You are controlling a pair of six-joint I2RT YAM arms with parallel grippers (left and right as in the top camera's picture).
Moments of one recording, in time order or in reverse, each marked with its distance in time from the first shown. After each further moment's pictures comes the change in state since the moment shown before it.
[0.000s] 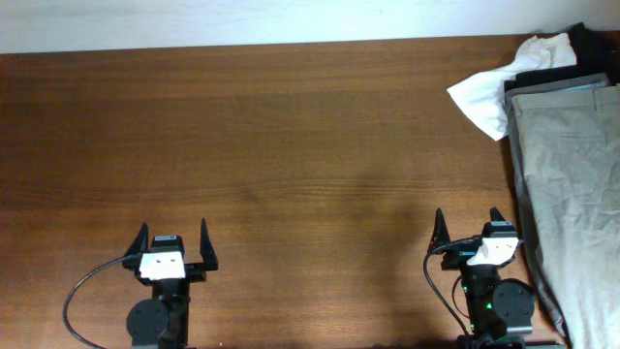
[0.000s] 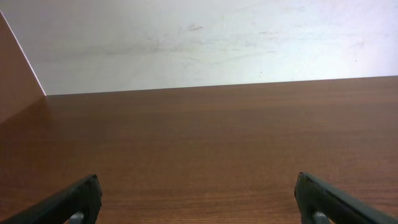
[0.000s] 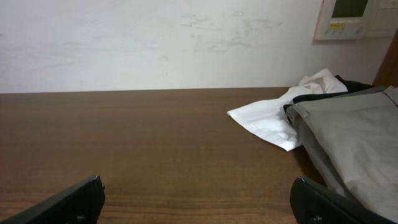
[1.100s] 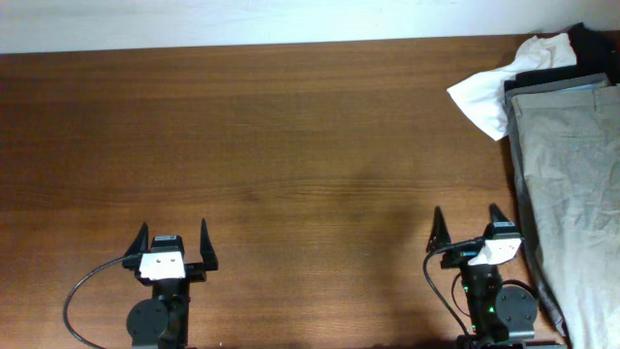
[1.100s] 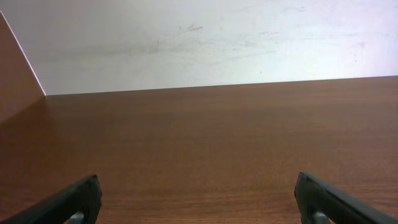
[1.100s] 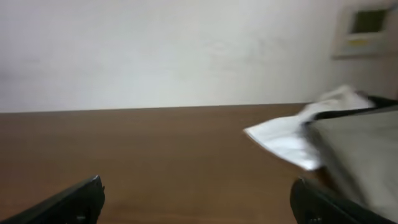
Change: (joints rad) left arm 0.000 0.000 0.000 0.000 0.000 0.000; right arm 0.000 0.000 0.000 0.074 -0.084 0.051
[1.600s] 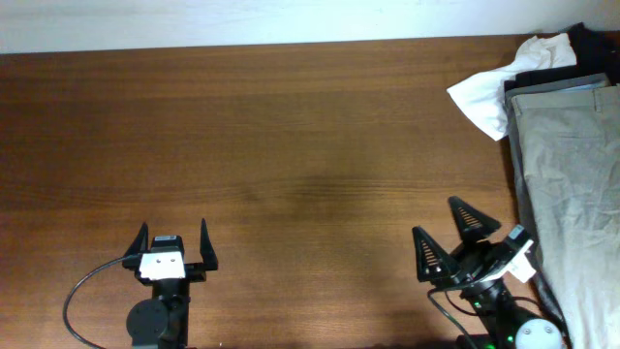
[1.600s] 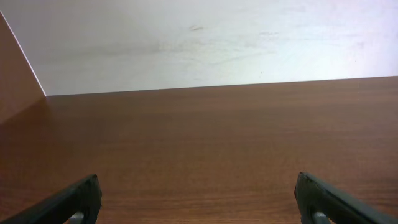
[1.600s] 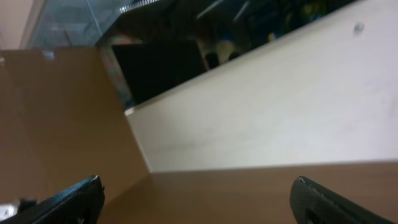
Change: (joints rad) left arm 0.000 -0.002 0.000 0.001 0.000 0.000; right arm 0.000 0.032 0.093 0.319 -0.433 0.492
